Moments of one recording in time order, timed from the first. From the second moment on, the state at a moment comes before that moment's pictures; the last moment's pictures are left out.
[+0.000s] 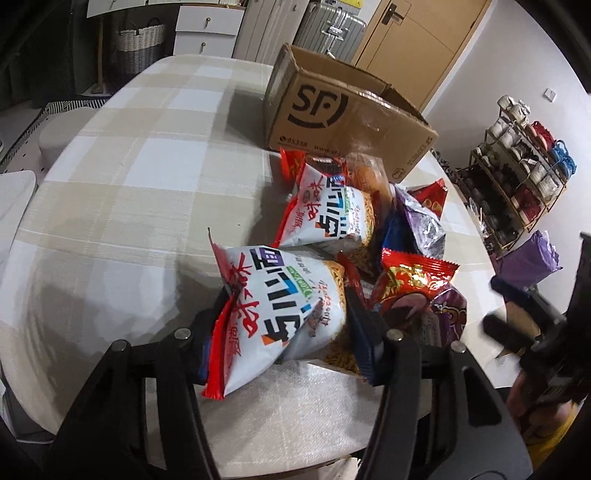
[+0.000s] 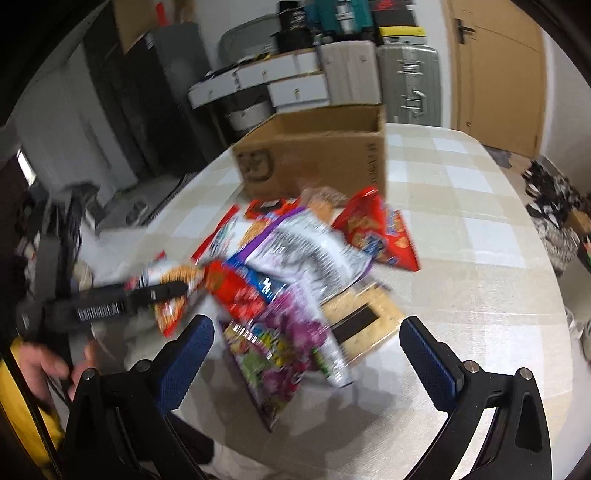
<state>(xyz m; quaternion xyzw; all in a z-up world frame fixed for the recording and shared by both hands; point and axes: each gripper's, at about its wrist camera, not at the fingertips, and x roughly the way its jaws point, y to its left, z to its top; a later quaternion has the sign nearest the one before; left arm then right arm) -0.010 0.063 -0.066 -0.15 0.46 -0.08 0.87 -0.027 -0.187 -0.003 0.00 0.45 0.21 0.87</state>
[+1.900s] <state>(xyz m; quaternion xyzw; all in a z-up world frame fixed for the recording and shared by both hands) 0.021 0.053 0.097 -0.08 0.33 -0.06 0.94 0.047 -0.200 0.109 0.10 0.38 0.30 0.87</state>
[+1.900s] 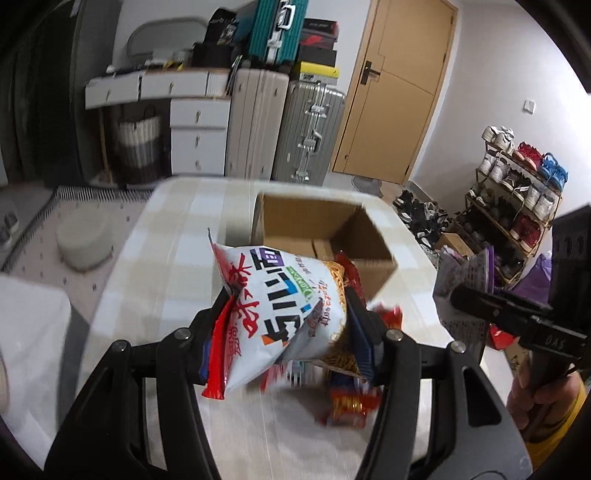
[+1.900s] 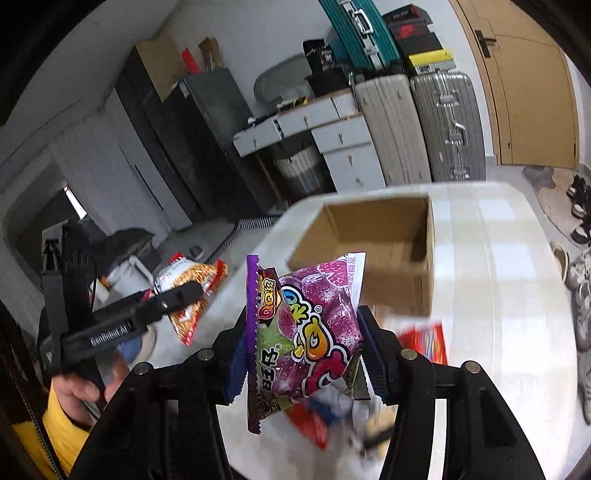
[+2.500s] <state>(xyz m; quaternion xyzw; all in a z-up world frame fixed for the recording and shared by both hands) 0.203 -0.001 0.122 -0.04 0.38 -0.07 0.92 0.211 -0.158 0.128 0.09 0.41 0.27 0.87</state>
